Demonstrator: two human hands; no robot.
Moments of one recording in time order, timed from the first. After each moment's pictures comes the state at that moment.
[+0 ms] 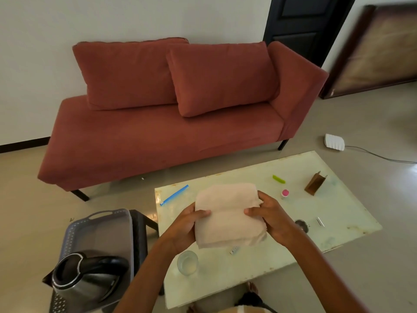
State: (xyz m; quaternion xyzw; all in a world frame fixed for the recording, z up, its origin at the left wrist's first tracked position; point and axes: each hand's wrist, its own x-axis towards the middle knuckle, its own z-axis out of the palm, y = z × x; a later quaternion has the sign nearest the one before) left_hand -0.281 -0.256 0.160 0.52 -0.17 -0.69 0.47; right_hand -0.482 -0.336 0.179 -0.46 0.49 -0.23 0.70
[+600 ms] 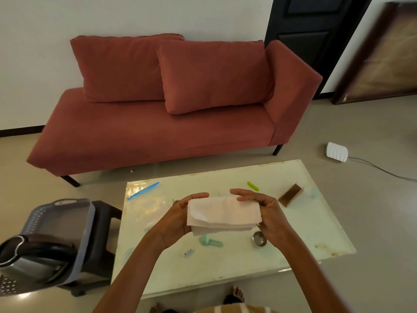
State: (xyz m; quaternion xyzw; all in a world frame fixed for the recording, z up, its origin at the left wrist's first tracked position) left_hand -0.463 -0.341 0.183 0.56 -0.23 -0.62 0.49; right_hand -0.662 -0.435 0.188 -0.49 0.37 -0.28 0.73
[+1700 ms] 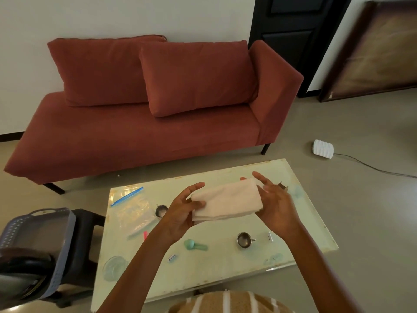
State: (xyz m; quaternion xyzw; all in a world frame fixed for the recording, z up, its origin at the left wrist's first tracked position) left_hand -0.520 -0.402 0.188 0.55 -0.16 -0.62 0.53; right_hand -0.729 -0.501 0.184 -0.28 0.31 -0.34 0.84
